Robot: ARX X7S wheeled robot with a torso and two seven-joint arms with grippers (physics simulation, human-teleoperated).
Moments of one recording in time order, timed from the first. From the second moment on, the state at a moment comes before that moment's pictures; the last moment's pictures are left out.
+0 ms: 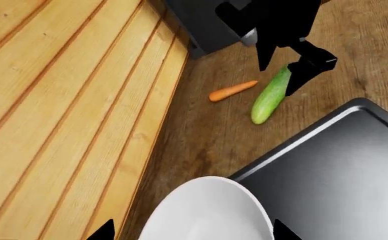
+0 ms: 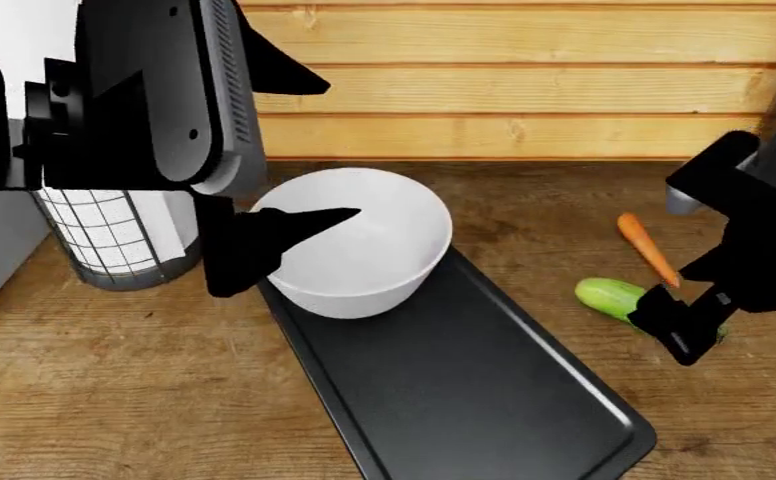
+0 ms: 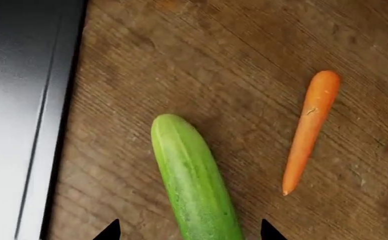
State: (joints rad) left arm -1.49 -0.67 0.60 0.40 -0.56 -1.11 0.90; right arm 1.53 0.95 -1.09 0.01 0.77 1.40 -0.57
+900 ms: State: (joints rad) left arm -1.44 -0.67 0.57 0.39 -0.57 -1.06 0.86; right arm 1.52 0.92 -1.19 0.02 0.72 1.37 -0.56
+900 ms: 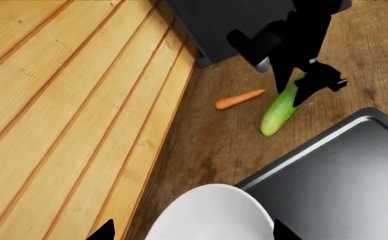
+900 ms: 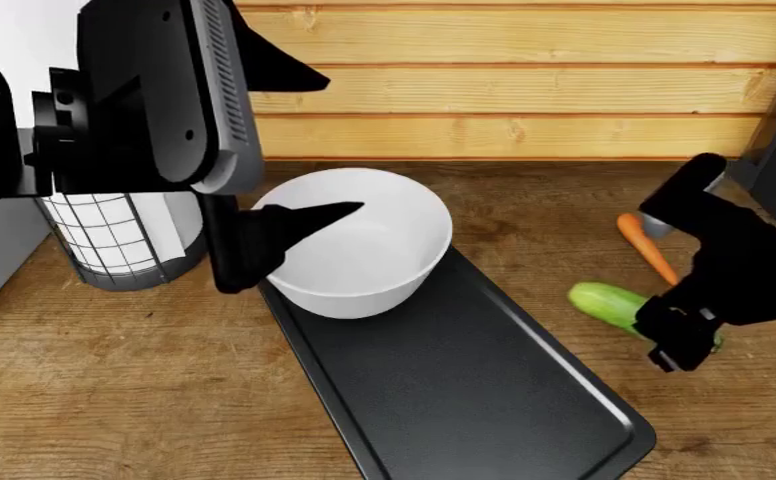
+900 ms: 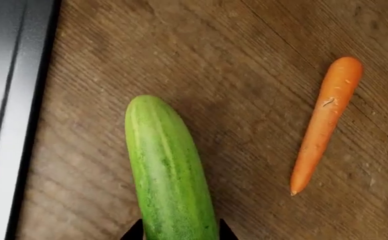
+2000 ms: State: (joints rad) left arm -1.39 -0.63 0.59 0.23 -0.51 -0.83 0.90; right arm 1.95 0.94 -1.54 -0.23 2.34 1.26 0.62
